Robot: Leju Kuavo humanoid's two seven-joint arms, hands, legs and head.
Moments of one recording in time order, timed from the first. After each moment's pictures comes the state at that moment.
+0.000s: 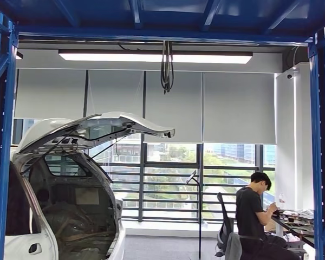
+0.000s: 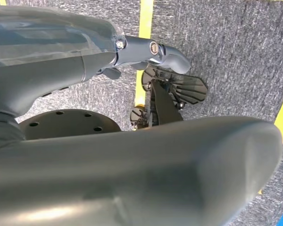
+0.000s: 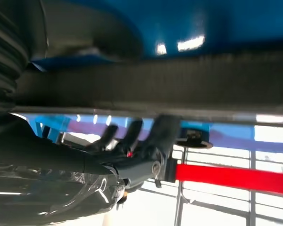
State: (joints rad) left arm -0.10 -0.17 1.33 -0.23 -1.01 -0.08 -0.32; right arm -0.40 -0.13 0.52 -1.15 1.28 -0.09 -0.01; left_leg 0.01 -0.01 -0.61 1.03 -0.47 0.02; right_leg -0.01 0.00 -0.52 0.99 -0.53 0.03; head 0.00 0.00
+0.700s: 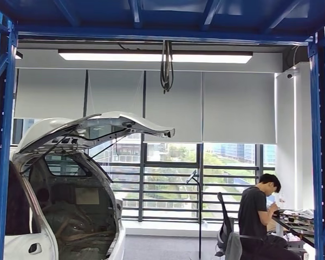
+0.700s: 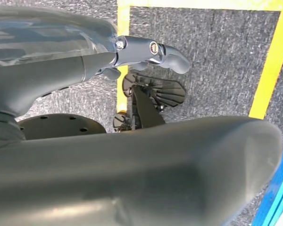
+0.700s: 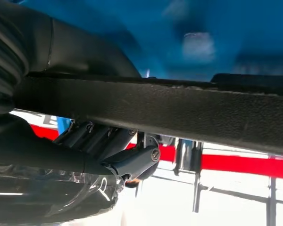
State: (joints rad) left arm -0.10 -0.17 1.30 -0.23 -1.03 -0.08 -0.44; right arm -0.25 -0.14 0.39 -1.29 1.37 -0.16 -0.01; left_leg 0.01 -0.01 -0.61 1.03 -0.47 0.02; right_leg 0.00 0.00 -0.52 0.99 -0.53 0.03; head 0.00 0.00
